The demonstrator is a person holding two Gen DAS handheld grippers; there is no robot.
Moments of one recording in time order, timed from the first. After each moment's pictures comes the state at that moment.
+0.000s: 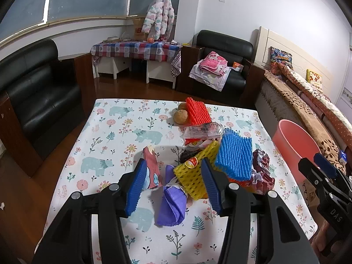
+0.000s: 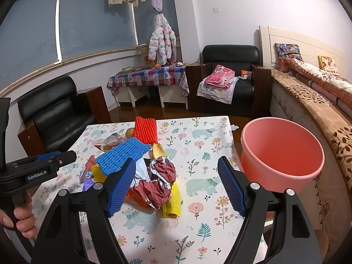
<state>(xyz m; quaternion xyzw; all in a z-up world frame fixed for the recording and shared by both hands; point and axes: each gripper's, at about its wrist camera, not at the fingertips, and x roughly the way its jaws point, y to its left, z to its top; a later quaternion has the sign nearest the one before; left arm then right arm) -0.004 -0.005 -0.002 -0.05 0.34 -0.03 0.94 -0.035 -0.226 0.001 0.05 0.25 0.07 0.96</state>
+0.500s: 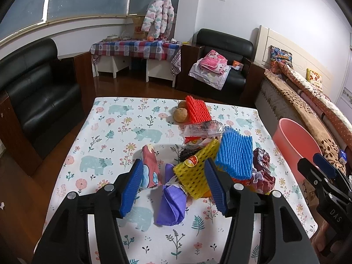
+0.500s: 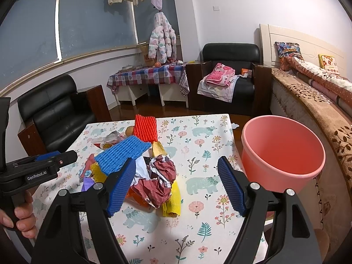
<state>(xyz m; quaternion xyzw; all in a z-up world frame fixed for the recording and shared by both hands) -0.004 -0.005 -0.004 -0.05 0.34 -0.03 0.94 -0.033 -0.226 -0.001 0.05 0.25 0.07 0.96</state>
